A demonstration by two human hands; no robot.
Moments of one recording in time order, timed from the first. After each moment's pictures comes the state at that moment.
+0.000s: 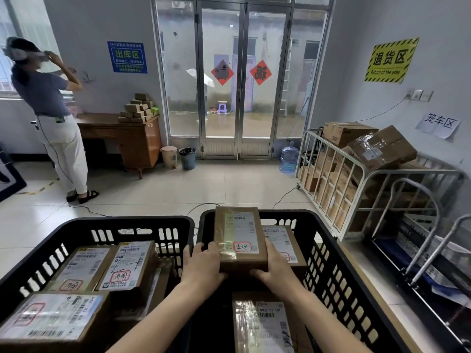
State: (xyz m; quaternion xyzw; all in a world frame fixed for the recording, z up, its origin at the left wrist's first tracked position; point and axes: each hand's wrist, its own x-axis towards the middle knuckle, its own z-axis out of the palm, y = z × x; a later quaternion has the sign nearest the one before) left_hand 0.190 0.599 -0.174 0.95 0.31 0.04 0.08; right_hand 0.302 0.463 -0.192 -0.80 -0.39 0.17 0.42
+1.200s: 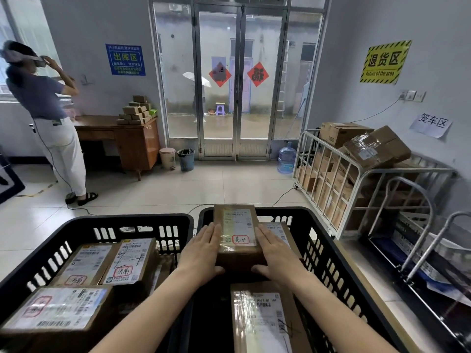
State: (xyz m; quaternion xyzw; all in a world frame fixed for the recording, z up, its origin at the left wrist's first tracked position) left_hand 0.186 0.607 -0.162 0.97 0.22 0.04 0.05; right_hand 0.305 0.456 -0.169 -0.87 -0.47 0.03 0.15
